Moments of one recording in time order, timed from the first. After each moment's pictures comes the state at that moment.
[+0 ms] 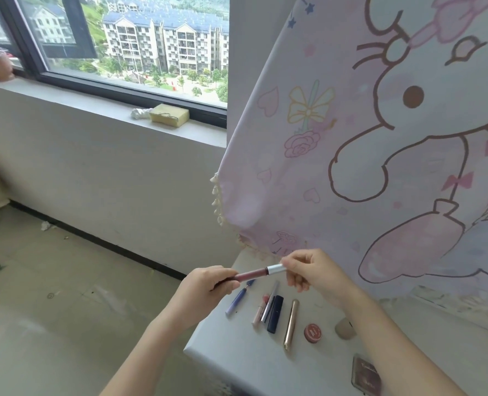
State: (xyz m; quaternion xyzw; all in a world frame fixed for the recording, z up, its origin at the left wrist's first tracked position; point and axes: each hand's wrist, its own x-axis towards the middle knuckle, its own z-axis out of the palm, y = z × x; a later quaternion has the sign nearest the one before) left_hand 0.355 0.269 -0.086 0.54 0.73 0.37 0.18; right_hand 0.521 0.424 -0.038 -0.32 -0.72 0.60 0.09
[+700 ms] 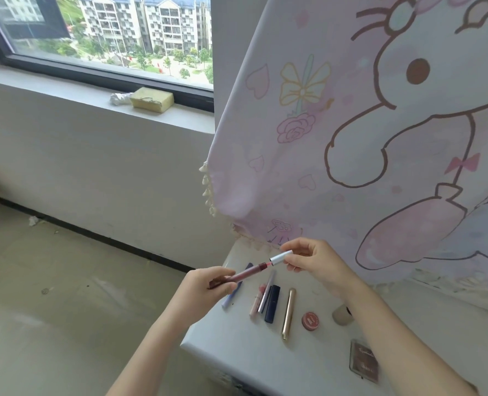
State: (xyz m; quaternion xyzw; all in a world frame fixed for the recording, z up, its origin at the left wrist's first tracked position) left_hand 0.360 0.279 -0.100 0.41 0.74 0.42 0.33; right_hand 0.521 0.444 -0.062 -0.37 -0.70 0.59 0.13
